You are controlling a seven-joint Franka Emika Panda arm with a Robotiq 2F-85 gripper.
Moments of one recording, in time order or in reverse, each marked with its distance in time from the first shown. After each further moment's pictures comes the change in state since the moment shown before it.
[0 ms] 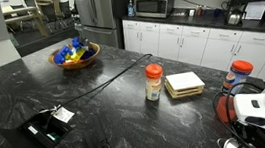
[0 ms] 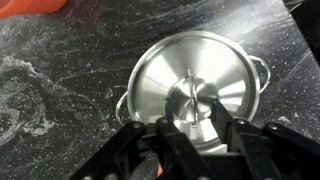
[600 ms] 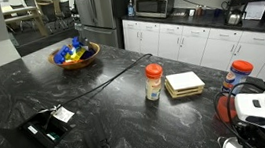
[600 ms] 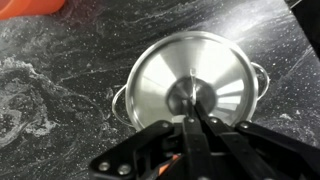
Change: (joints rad) arm -0.004 -0.003 0.010 -0.003 -0.001 0.009 0.023
